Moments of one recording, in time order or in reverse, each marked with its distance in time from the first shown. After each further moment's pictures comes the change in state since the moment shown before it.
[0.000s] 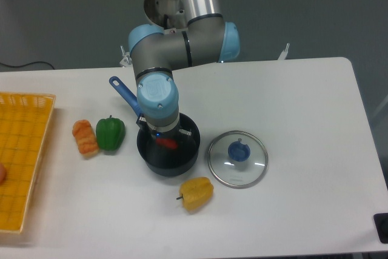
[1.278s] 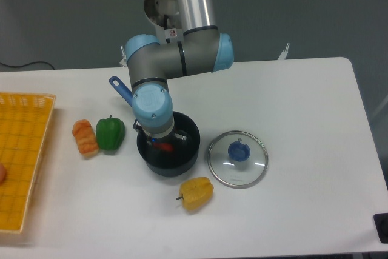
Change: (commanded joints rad) arm -0.018 -0.043 0.000 0.028 0.000 -0.026
